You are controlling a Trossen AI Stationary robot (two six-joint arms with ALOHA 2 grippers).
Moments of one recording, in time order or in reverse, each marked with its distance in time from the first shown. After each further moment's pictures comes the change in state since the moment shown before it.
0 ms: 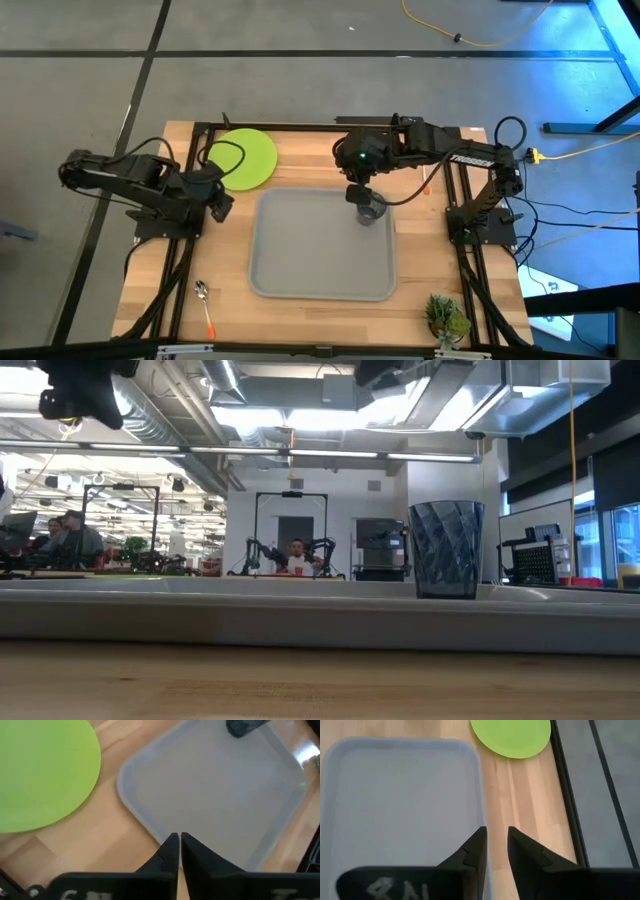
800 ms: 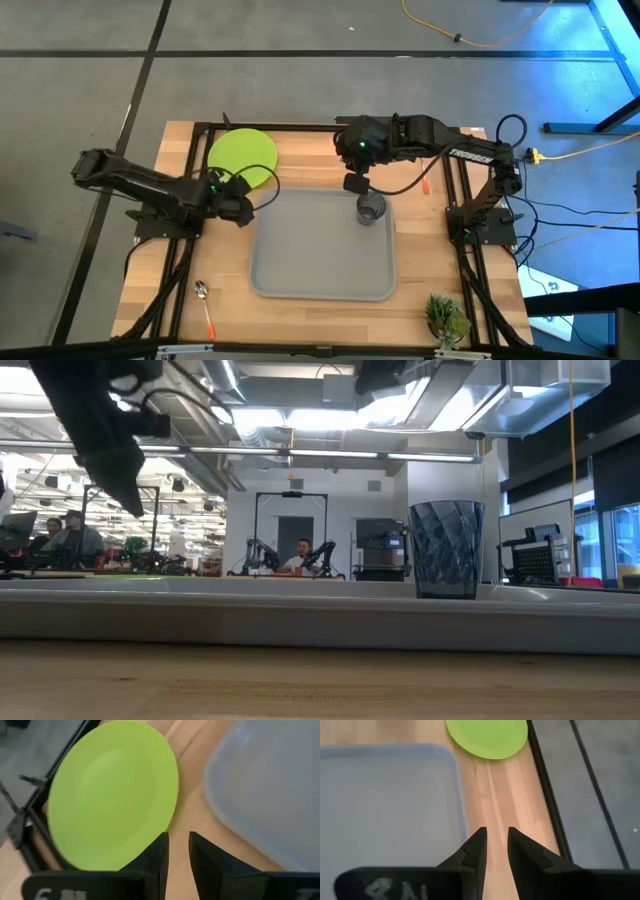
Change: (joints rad) left arm 0.013 0.337 -0.241 0.149 -0.383 0.286; right arm -0.054 0.000 0.000 0.022 0.035 -0.002
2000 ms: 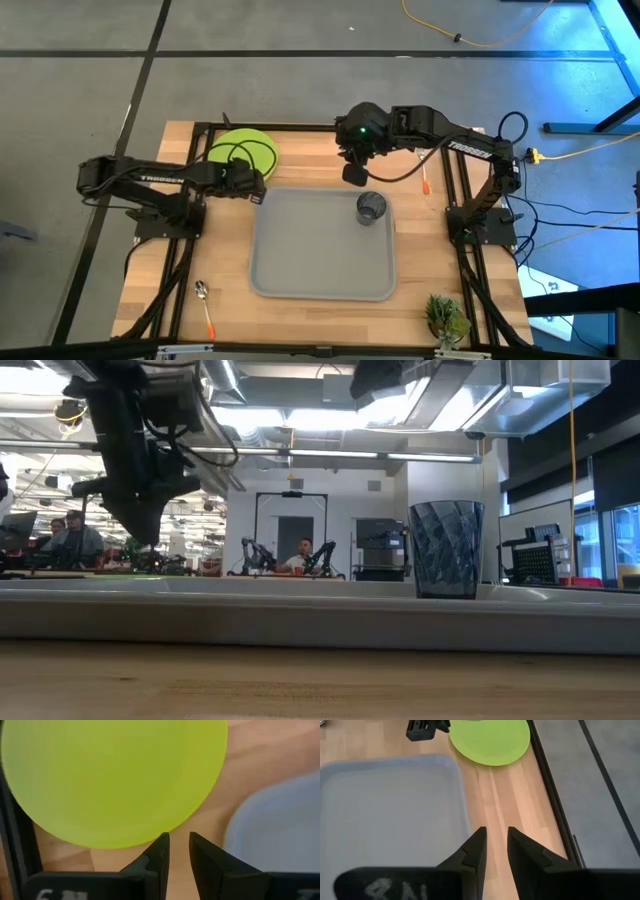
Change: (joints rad) left arm 0.367 0.094 -0.015 0.153 0.251 -0.271; right arm -0.077 0.000 0.000 0.039 -0.100 -0.017
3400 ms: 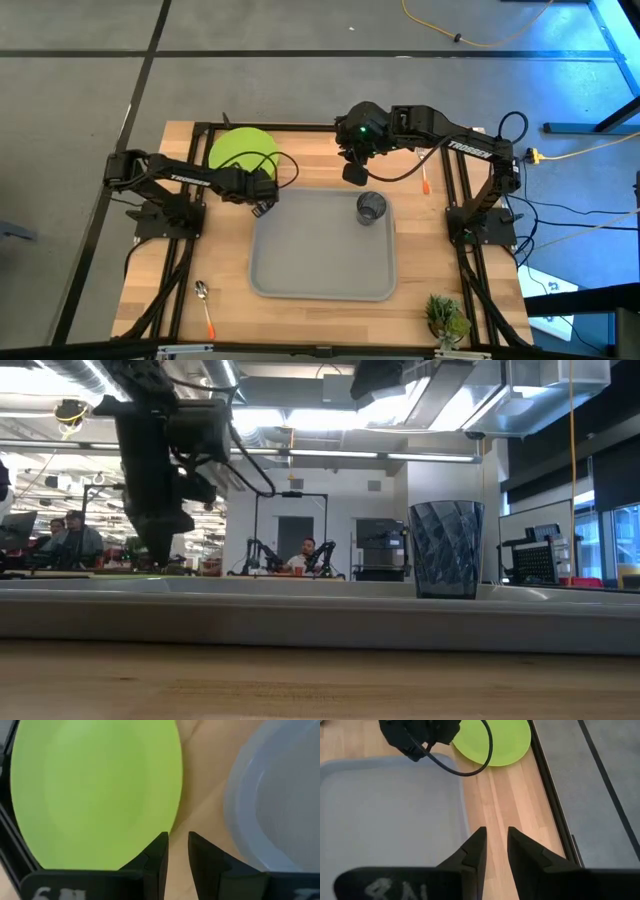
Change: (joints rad) left arm -0.057 0.257 0.073 0.033 -0.098 0.480; right arm -0.006 0.000 0.000 -0.001 0.001 -0.008
